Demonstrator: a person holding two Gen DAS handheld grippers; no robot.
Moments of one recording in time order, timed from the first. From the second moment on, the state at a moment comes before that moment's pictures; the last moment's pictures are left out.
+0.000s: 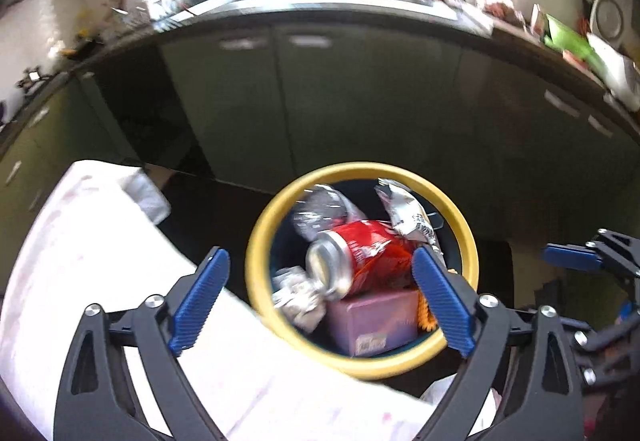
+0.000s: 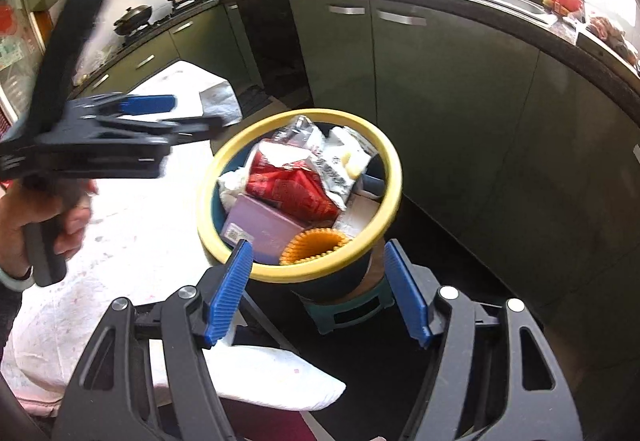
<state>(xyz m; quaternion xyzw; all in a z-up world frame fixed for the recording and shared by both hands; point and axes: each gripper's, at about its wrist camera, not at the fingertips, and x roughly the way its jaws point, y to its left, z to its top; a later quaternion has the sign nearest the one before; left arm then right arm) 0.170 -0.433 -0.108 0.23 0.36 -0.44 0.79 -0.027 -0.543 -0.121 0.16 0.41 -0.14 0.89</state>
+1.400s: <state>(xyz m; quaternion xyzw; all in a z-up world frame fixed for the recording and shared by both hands) -0.045 0.000 -0.004 0.00 0.23 -0.08 0.97 -0.062 -0.372 -0.031 0.01 0.29 -0.01 0.96</state>
